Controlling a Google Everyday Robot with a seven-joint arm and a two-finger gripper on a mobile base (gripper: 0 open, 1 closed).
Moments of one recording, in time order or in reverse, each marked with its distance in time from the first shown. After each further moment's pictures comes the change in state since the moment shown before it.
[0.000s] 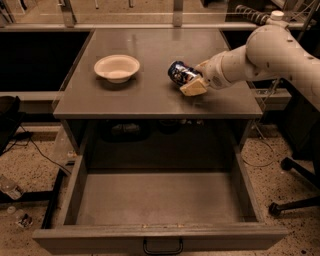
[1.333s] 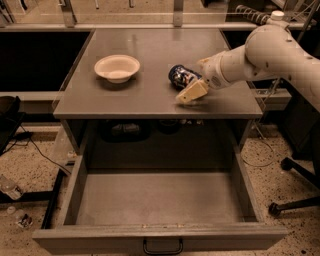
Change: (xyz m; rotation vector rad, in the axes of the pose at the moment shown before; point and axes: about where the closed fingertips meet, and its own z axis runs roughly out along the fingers) arm 0.000 0.000 0.000 0.000 0.000 0.000
